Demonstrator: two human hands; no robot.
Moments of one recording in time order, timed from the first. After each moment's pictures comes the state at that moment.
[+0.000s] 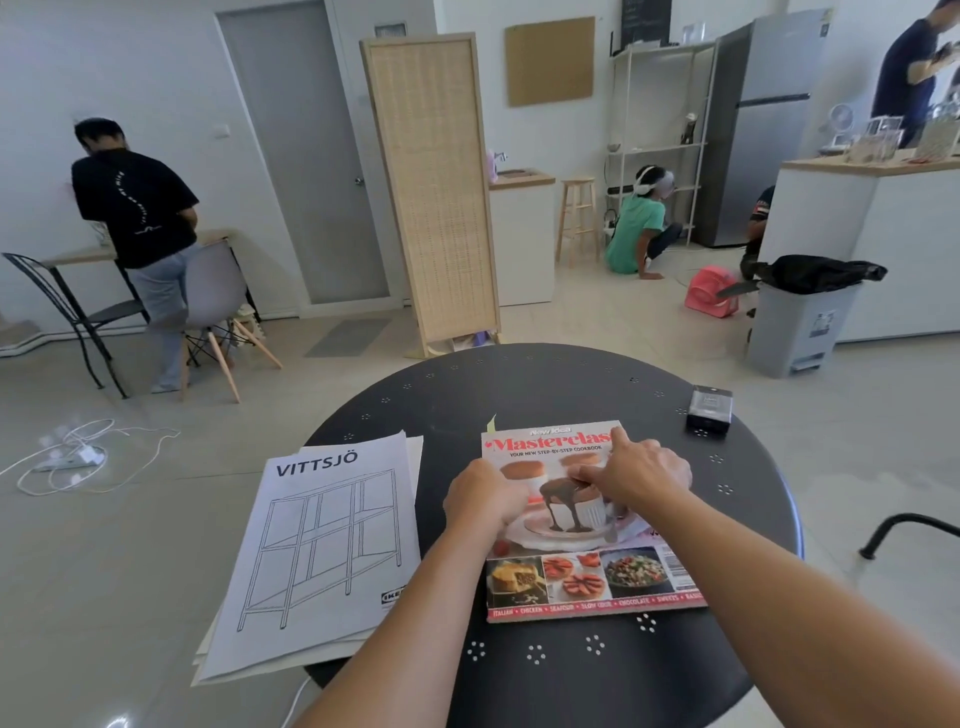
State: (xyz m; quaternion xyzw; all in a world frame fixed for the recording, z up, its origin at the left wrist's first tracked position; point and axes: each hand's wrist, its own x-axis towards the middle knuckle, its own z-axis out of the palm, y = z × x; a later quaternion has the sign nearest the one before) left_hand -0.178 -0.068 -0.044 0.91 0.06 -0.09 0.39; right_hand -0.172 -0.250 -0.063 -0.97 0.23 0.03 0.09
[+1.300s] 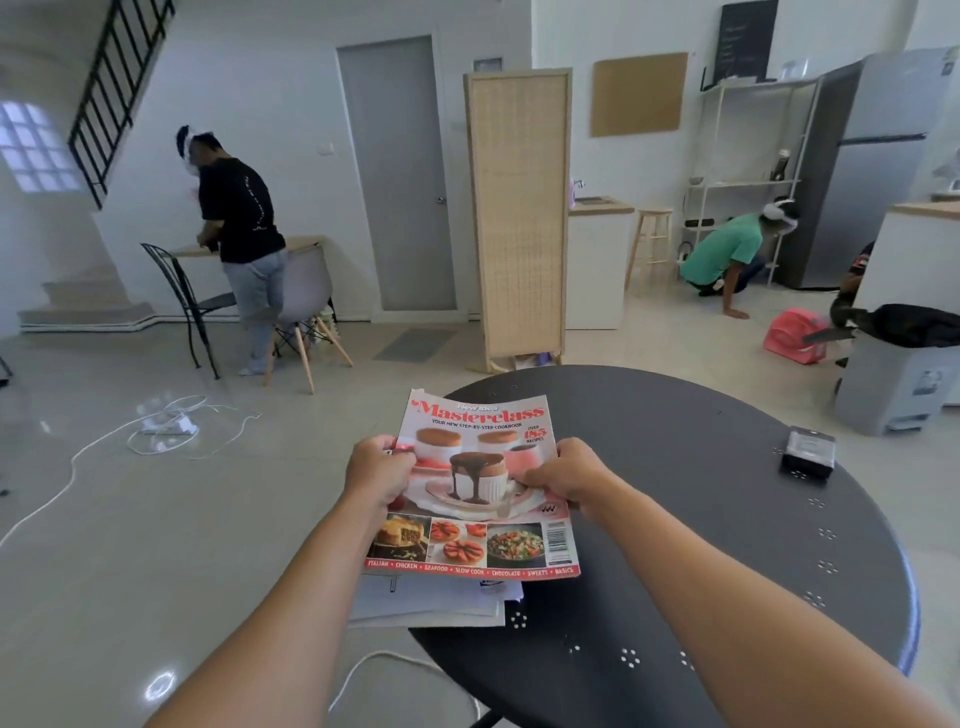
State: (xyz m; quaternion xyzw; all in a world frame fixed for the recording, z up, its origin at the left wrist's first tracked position) left_hand -0.172 0.130 -0.008 0.81 0.18 0.10 0.55; right_hand -0.166 -0.091 -0.013 -0.82 0.10 0.12 0.55
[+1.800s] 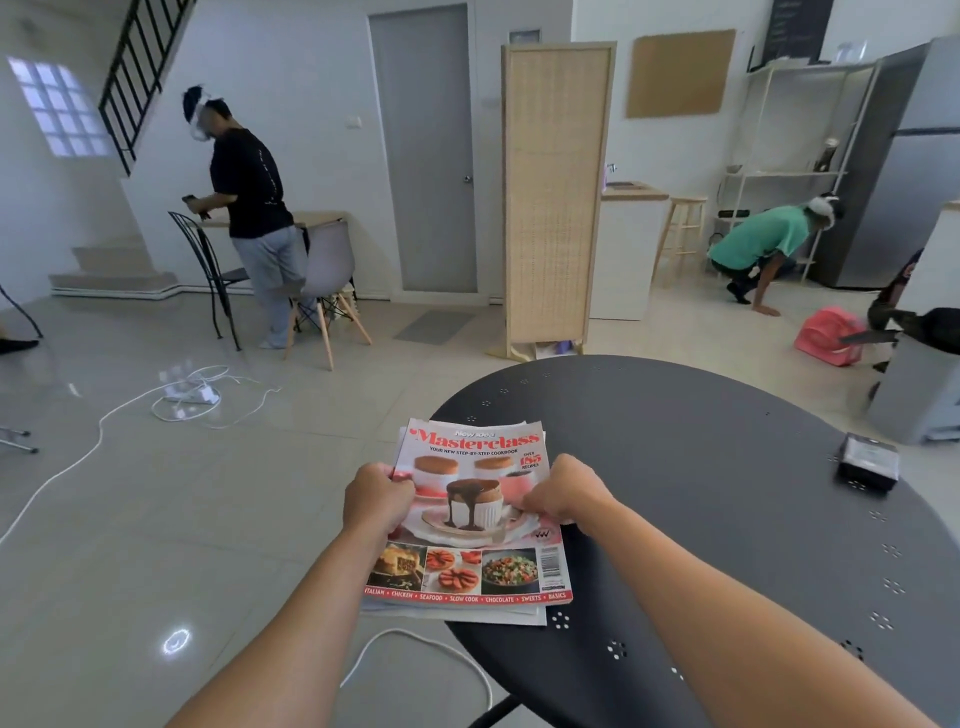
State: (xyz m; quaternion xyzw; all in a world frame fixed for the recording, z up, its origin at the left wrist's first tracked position) left_hand -0.179 0.181 -0.058 0.85 0.23 0.08 0.46; right_hand -0.153 -0.033 -0.042 -0.92 0.07 0.14 0.36
